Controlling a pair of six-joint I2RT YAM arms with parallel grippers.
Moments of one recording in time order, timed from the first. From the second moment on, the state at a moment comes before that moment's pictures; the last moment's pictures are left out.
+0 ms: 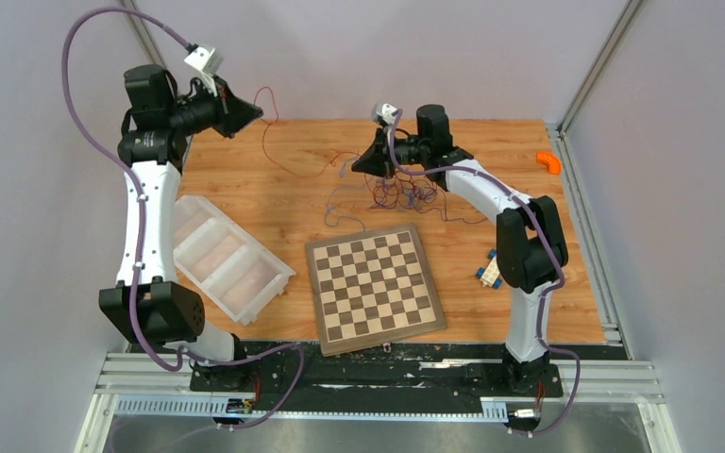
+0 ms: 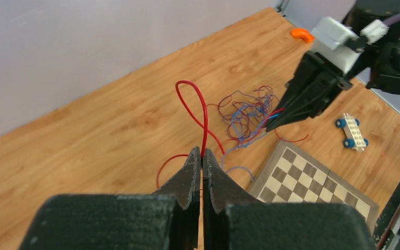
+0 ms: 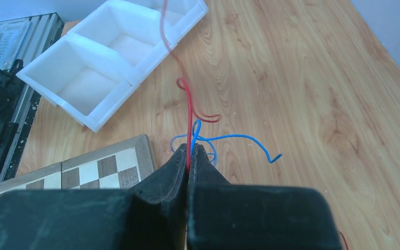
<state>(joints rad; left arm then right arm) 0.15 1.51 1.74 -0.51 0.91 0.08 0.41 2.01 1.61 0.11 -1.03 -0.16</state>
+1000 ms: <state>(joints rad) -0.20 1.58 1.50 -0.61 0.99 0.52 0.52 1.95 1.63 0.03 -1.11 -0.18</state>
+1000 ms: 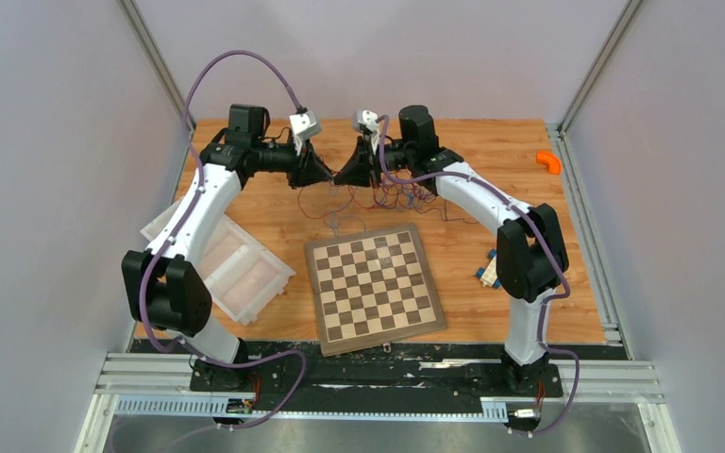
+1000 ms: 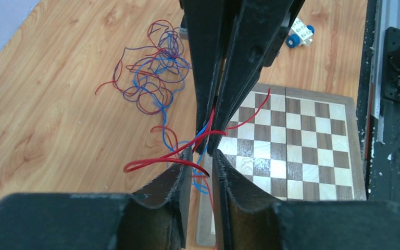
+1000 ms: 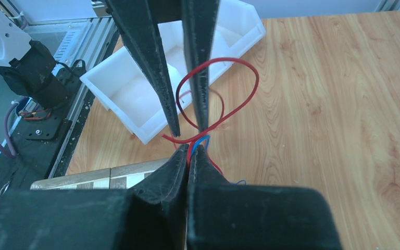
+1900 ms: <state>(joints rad) -0.09 1.52 1.50 -0.60 0.96 0.43 0.45 1.99 1.57 -0.10 -0.86 -0.38</state>
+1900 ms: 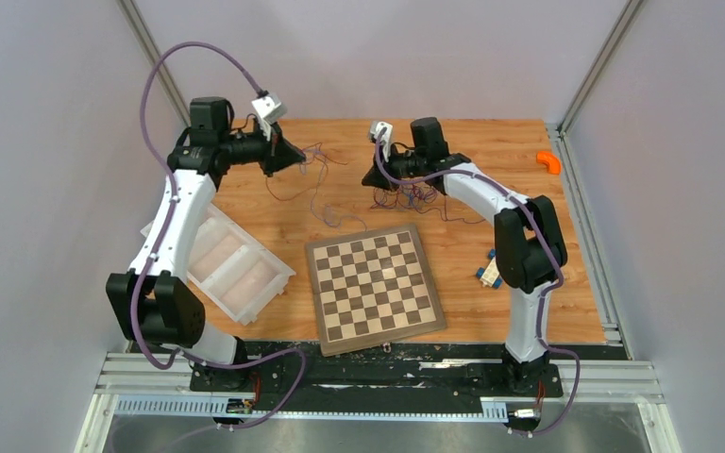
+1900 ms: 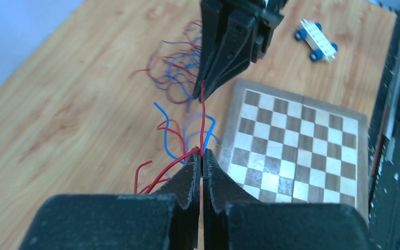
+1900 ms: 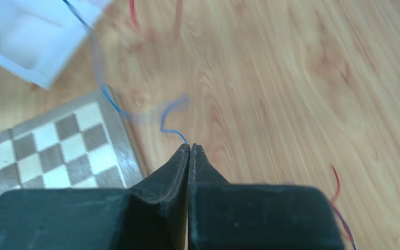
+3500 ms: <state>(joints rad) 0.44 1.32 1.33 -0.37 0.91 -0.18 0.24 2.07 1.47 0.25 -0.67 0.10</state>
